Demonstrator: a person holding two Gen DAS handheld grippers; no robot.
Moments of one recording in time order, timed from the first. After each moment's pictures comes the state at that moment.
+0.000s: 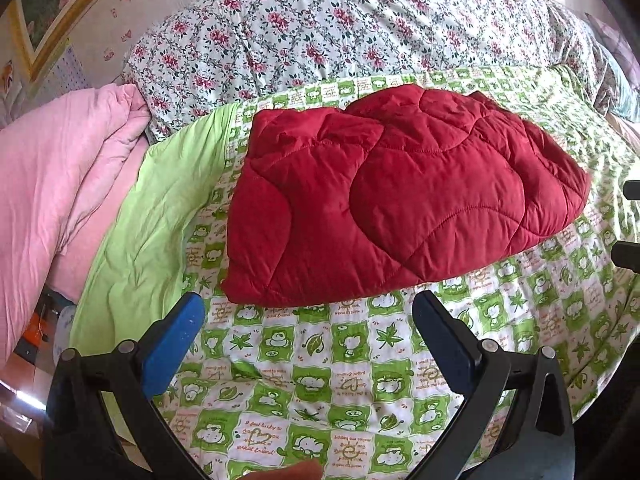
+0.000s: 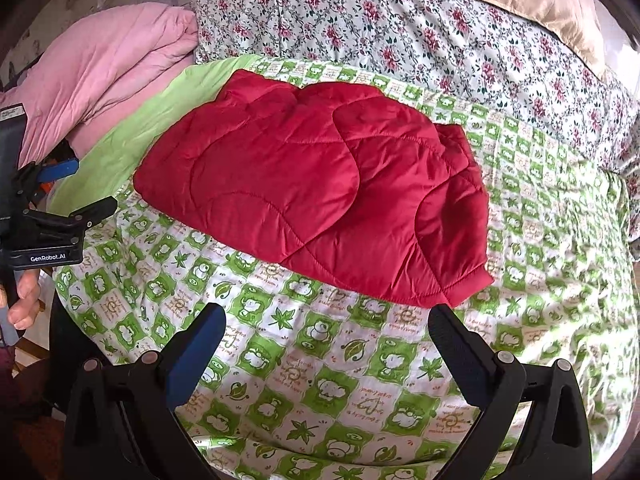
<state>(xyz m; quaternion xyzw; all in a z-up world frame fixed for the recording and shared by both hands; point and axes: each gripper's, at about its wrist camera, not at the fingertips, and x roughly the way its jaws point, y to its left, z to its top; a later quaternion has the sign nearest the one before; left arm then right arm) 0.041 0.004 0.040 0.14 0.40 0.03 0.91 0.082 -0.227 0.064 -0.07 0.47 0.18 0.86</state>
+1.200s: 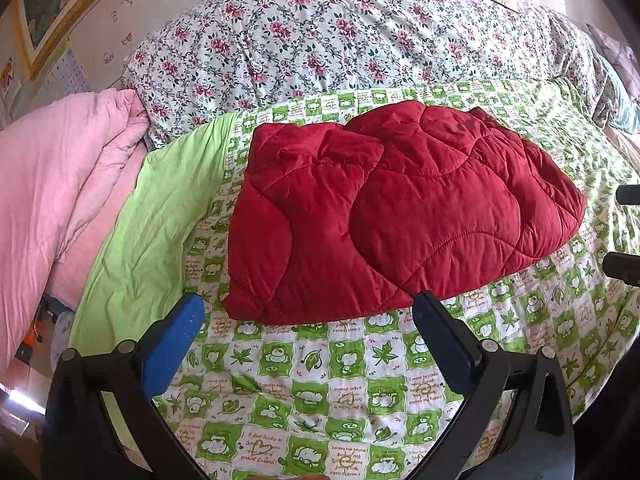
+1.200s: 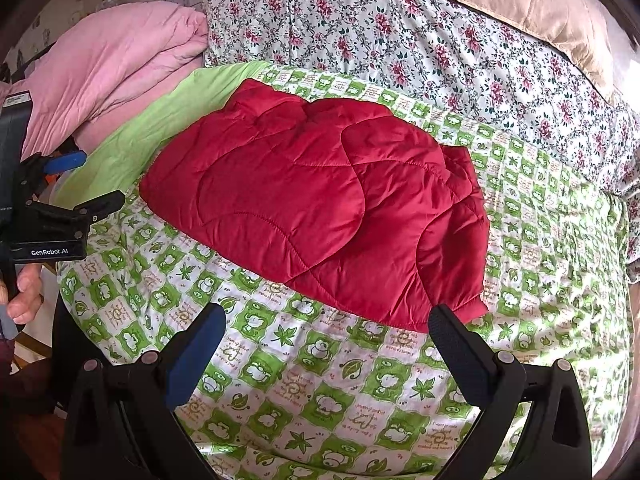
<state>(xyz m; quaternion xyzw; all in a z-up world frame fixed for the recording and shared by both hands) 0.051 0.003 0.053 0.12 0.39 0.03 0.91 0.092 -0.218 0.079 -0.09 0.47 0.19 0.86</state>
